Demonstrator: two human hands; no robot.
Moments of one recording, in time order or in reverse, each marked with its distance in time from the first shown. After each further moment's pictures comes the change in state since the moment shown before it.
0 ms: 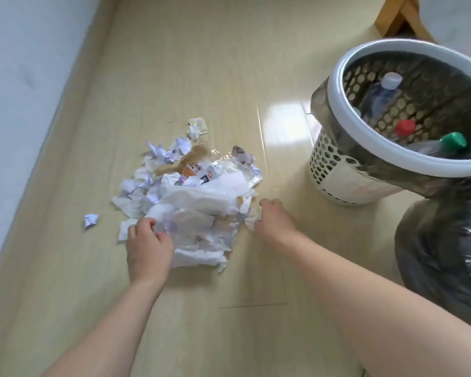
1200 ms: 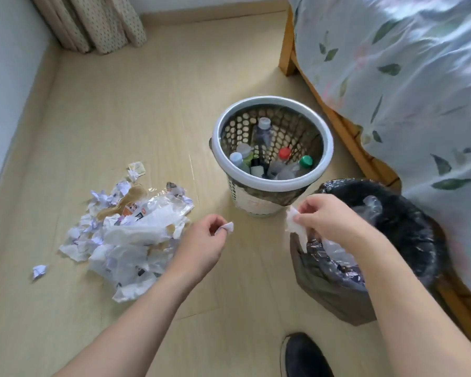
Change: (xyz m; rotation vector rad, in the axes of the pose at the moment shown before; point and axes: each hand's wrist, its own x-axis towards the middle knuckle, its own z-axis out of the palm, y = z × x) left_hand -0.143 0.221 -0.008 -0.251 -0.649 0.328; right_hand -0.180 0.139 -0.220 0.420 0.160 0.124
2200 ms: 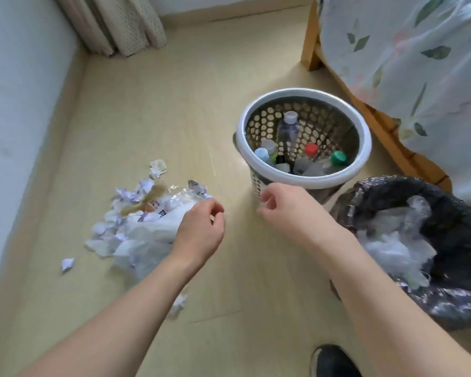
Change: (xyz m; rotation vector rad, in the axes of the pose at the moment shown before) left_hand 0.040 -0.009 -0.014 0.296 0.195 0.148; right_hand 0.017 -0.054 0.053 -0.240 0.066 -0.284
